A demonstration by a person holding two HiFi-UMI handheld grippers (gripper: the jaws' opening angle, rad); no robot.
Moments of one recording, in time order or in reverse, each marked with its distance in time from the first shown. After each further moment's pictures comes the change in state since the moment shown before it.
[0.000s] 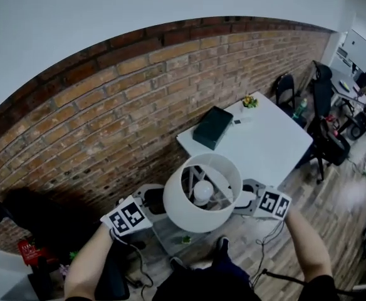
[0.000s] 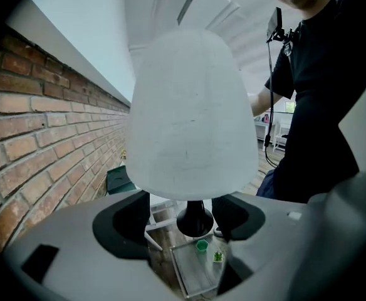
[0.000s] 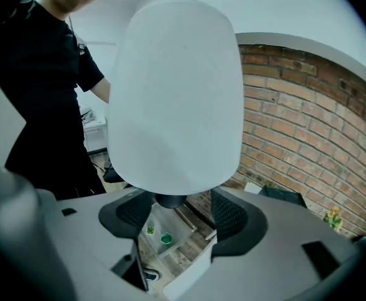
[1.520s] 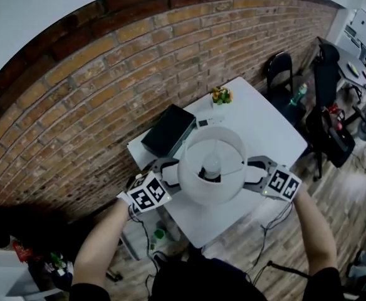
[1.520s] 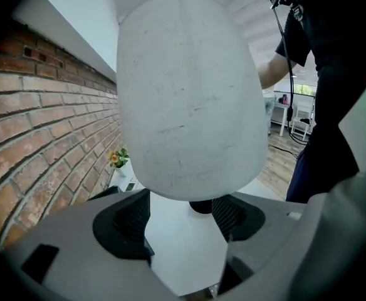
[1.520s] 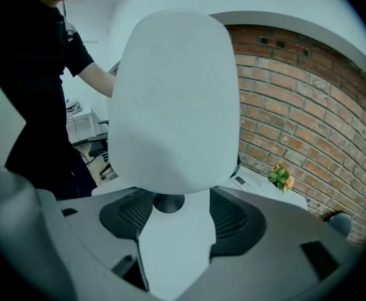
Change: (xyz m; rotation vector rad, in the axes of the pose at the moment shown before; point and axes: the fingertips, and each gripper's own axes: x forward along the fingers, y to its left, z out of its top) left arm 0.383 0.166 0.106 0.061 0.159 0.033; right arm -0.161 -0.310 -0.234 0.058 0.100 -0.080
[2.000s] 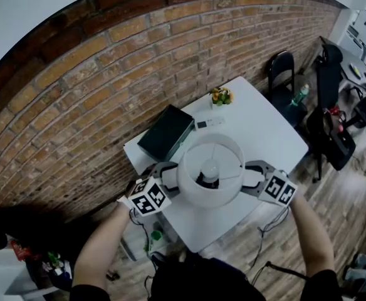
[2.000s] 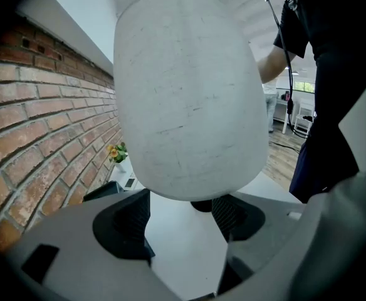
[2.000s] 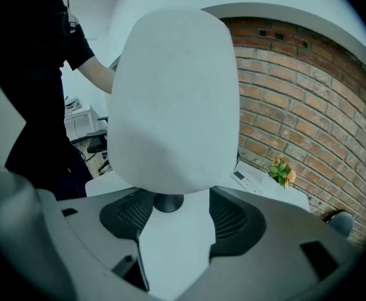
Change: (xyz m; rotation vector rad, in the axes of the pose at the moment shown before) left arm 0.030 0.007 -0.018 0.001 0.025 0.014; right arm 0.020 -0.016 -0.024 -0.007 0.010 0.001
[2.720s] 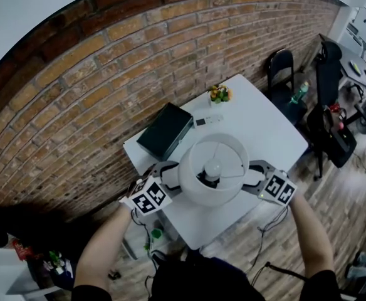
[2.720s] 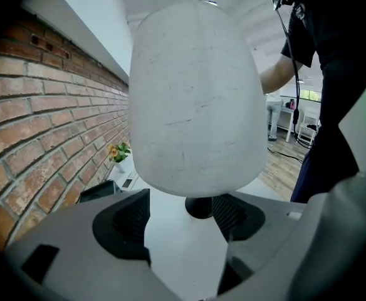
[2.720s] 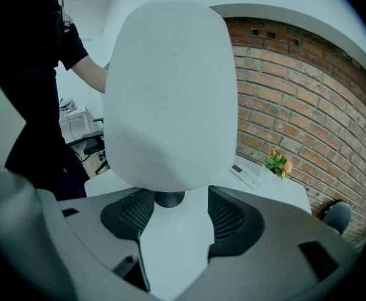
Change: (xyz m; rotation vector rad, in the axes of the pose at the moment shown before) left arm 0.004 -0.011 0.006 -0.067 -0.035 0.015; right arm -0.005 0.005 -0.021 0.049 0.007 -0.035
